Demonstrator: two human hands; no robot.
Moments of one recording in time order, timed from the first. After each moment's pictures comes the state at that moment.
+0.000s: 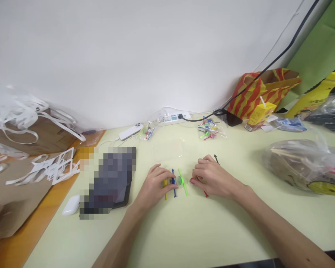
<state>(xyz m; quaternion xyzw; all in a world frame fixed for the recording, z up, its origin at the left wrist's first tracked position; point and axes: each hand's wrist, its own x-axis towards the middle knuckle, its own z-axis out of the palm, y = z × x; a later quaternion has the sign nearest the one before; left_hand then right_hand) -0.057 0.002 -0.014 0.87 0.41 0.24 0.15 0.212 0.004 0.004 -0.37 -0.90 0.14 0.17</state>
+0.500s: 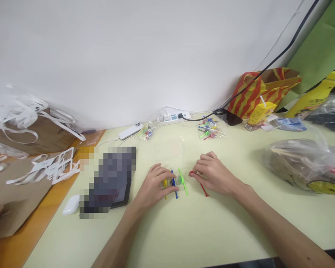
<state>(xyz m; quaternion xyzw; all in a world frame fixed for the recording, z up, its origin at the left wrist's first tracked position) -0.058 0.001 -0.009 0.88 0.38 0.25 0.15 0.214 0.006 0.002 -0.38 -0.89 0.09 0.23</state>
